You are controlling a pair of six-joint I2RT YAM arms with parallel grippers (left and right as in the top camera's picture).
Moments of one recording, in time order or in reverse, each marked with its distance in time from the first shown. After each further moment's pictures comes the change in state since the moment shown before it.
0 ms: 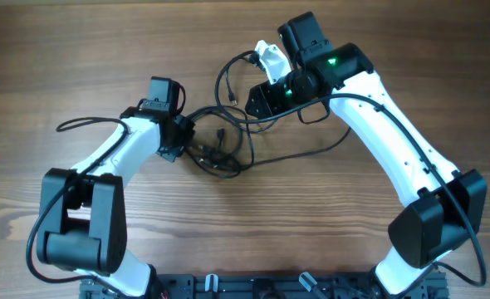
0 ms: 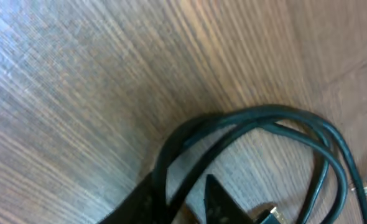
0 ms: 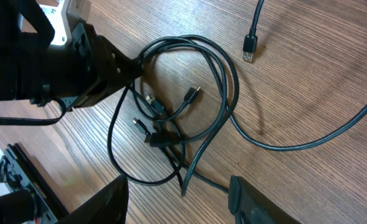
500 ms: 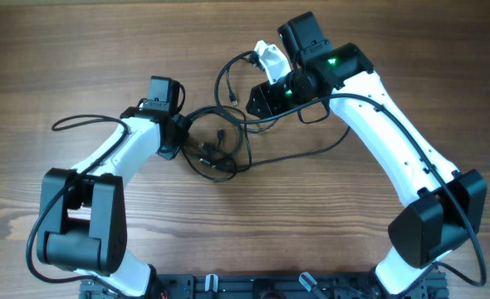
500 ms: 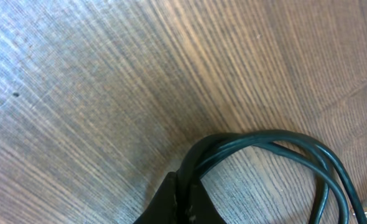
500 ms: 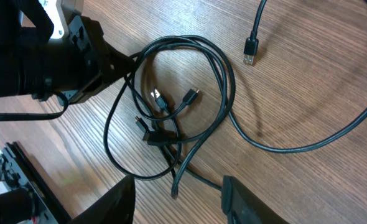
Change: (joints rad) left arm 0.000 0.000 0.000 0.019 -0.082 0.007; right arm 0.000 0.000 0.000 0.005 0.000 -0.014
